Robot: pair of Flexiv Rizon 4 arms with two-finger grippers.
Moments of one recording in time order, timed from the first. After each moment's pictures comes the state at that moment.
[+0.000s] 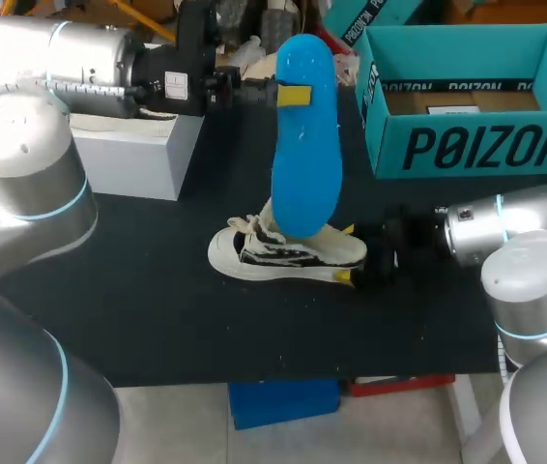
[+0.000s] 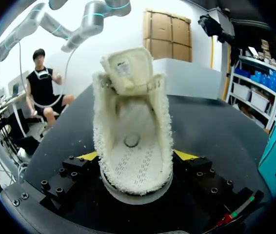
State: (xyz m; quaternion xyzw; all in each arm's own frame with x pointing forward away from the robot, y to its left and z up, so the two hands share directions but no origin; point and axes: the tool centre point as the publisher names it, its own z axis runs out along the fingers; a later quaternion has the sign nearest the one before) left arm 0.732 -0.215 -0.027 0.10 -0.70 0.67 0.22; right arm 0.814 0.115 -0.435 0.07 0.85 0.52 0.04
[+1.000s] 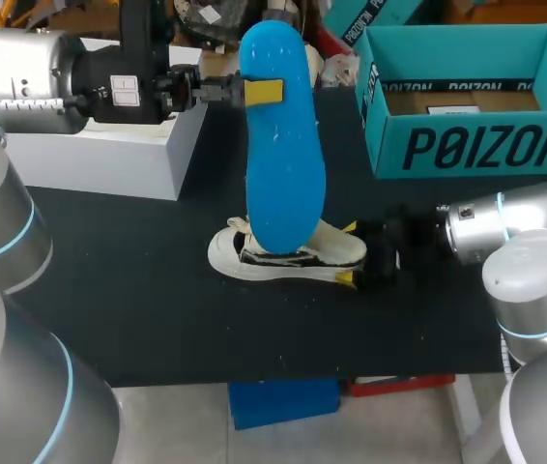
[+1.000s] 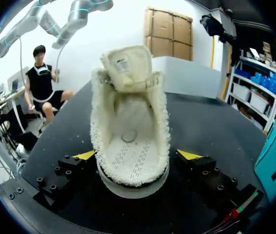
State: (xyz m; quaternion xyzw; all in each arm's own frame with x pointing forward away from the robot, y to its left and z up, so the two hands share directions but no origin) left arm 0.672 -0.183 0.028 0.13 -0.69 0.69 0.19; right arm 0.821 0.106 -0.434 0.07 0.86 0.50 0.05
